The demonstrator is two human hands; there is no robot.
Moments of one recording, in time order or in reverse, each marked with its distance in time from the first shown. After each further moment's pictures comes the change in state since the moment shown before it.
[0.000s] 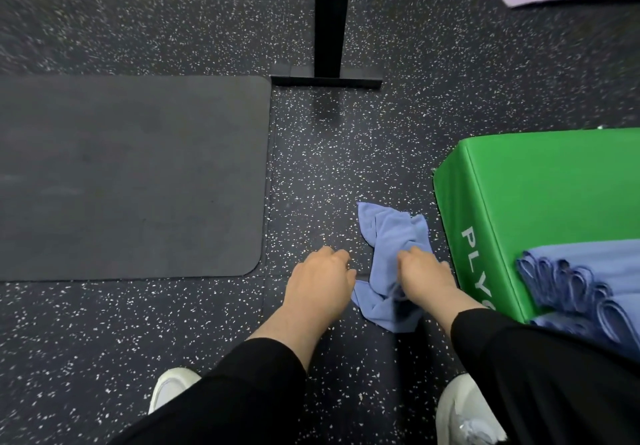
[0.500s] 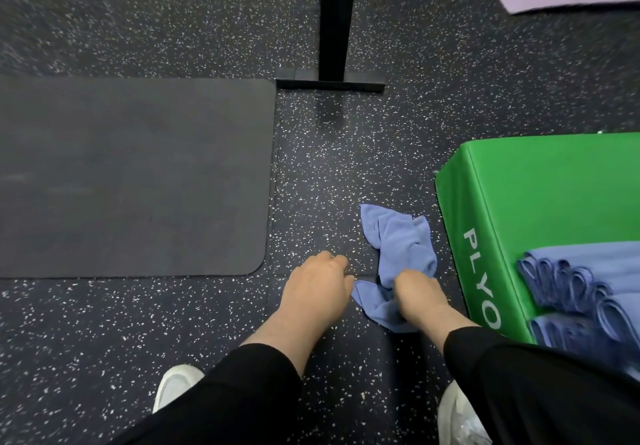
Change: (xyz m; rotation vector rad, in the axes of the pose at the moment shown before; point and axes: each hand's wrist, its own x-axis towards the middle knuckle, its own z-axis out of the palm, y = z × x) left_hand -0.013 -0.006 -0.008 0.019 -0.059 -0.022; right_hand -0.014 -0.017 0.026 0.042 -0.006 -0.003
